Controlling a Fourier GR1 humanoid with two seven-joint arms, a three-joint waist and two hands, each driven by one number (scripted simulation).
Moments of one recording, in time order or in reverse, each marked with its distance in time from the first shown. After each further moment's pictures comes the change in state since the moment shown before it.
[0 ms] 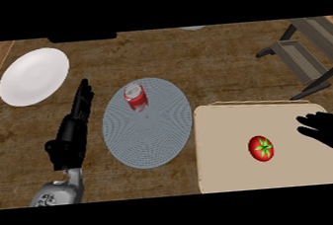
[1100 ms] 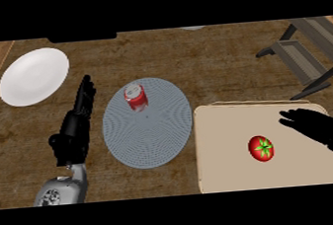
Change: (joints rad) left arm -0.027 -0.052 0.034 0.003 -0.052 -0.022 0.023; right arm -0.077 0.142 0.049 0.256 0.237 -0.116 -0.112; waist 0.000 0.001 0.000
